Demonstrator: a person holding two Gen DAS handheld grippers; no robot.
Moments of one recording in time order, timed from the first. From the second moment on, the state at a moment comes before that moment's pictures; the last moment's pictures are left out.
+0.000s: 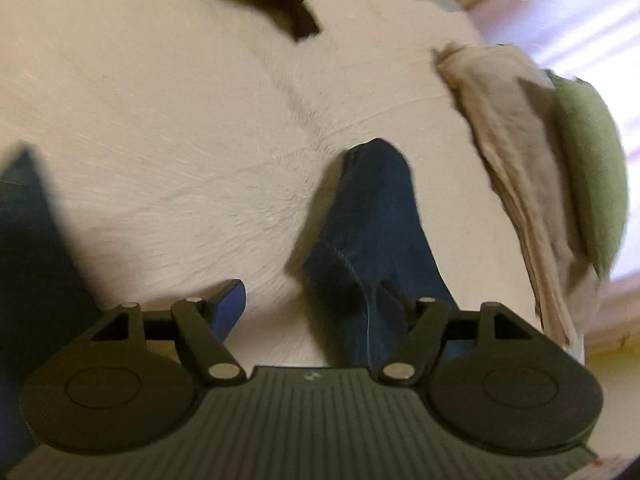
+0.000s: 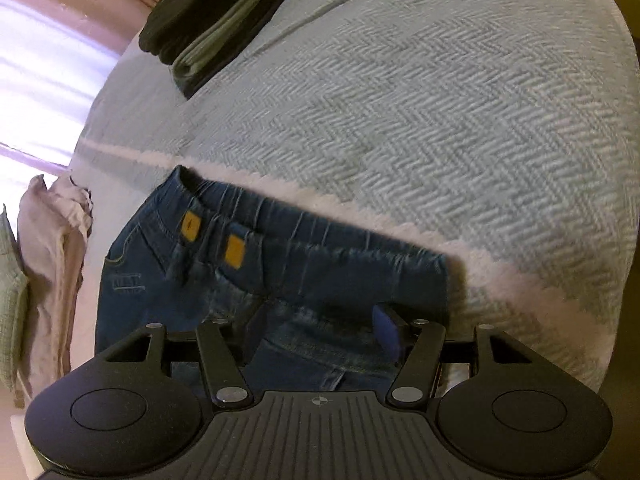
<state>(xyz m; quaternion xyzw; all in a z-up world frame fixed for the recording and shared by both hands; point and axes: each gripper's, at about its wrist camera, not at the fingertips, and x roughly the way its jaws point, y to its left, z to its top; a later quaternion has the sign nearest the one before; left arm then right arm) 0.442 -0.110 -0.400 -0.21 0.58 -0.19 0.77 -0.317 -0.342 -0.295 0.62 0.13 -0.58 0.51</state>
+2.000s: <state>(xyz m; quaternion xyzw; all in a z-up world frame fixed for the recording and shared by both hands) 0.479 -0.281 -0.420 0.18 0.44 -0.33 0.82 -0.208 -0.356 -0.302 0.38 0.37 -0.59 0.61</state>
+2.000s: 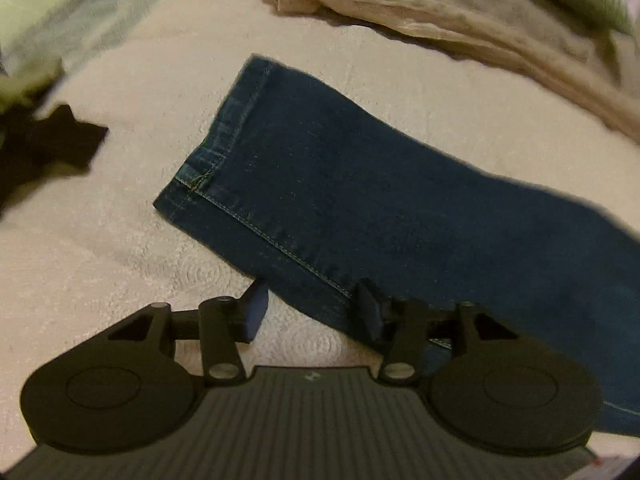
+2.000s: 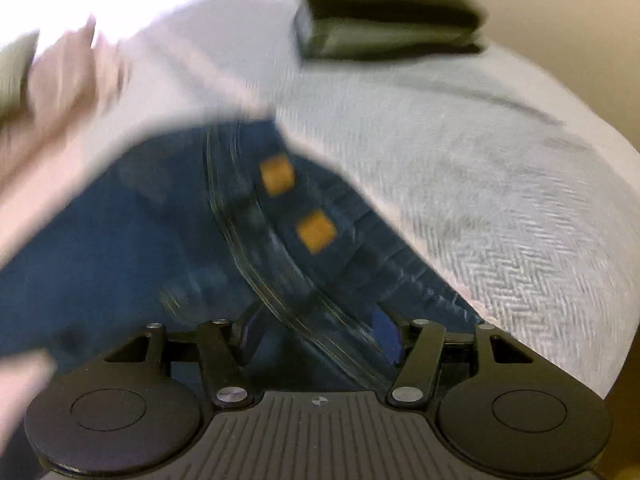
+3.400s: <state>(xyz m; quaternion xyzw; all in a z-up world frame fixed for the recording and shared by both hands) 0.283 -0.169 -0.324 0.04 0.48 -0.21 0.85 -0.294 -0.617 -0.375 0.58 0.02 -0.30 0.75</state>
